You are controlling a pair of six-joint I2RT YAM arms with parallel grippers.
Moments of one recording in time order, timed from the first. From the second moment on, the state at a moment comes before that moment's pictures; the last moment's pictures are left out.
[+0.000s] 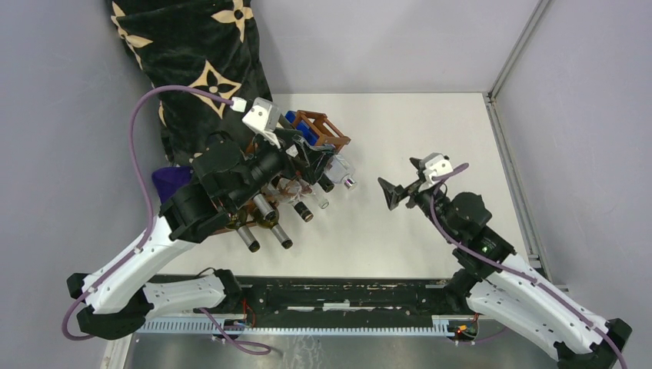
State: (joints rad) left arm -0.95 0.99 1.35 -0.35 -0.22 -0.26; right arm 0.78 0.60 0.58 0.08 0.22 -0.11
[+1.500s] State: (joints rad) left arm -0.94 0.96 1.53 -0.48 -0.20 -0.18; right arm 0.55 0.65 0.85 0.13 0.50 0.18
